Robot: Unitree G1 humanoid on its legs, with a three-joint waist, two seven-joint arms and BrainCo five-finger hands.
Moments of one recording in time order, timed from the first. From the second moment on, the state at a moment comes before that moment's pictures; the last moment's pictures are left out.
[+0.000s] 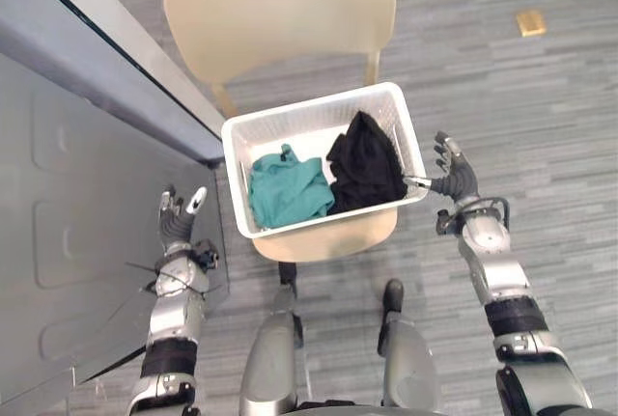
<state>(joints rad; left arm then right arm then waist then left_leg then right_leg) -0.13 0.19 0.21 0.29 -0.34 -0.08 0.25 -0.32 -0.31 -0.06 0.26 0.08 -0.05 -0.04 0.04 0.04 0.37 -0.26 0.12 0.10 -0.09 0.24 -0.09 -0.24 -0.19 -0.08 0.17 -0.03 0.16</state>
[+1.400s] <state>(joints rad) 0.16 -0.01 0.51 1.07 -0.37 0.02 0.07 -0.03 -0.07 -0.39 1.04 0.04 0.06 -0.02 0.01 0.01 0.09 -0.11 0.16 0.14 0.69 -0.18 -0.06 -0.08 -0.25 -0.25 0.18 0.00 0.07</state>
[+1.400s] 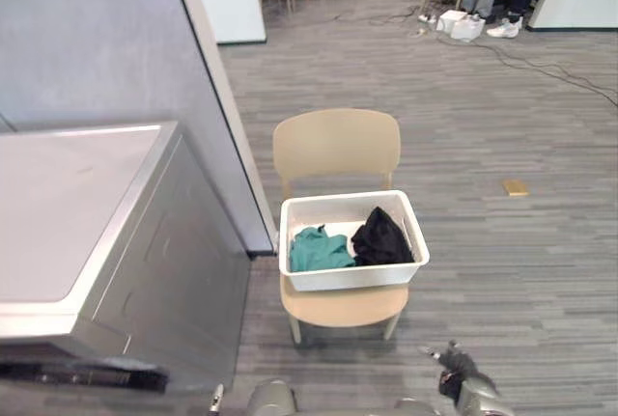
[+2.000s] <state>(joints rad) 0.18 0.03 0.46 1.05 -0.15 0.04 0.07 0.06 0.04 -0.41 0.96 0.03 0.07 -0.01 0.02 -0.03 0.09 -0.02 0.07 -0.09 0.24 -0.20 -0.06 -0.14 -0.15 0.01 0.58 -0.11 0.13</state>
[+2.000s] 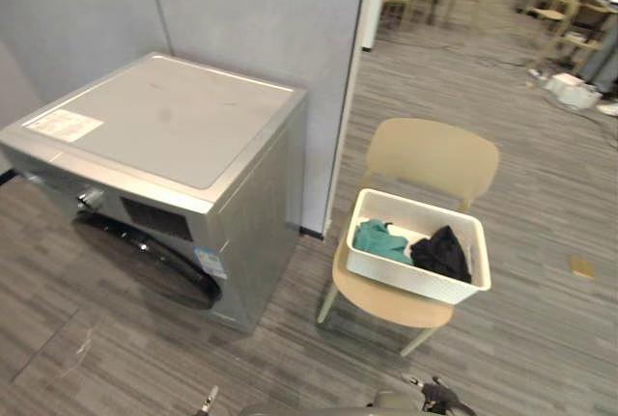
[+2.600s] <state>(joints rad) 0.16 -0.04 0.58 0.97 -0.19 0.02 0.12 0.00 0.03 -0.31 0.88 0.04 0.05 -0.02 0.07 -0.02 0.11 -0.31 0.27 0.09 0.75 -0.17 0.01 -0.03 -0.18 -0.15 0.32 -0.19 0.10</state>
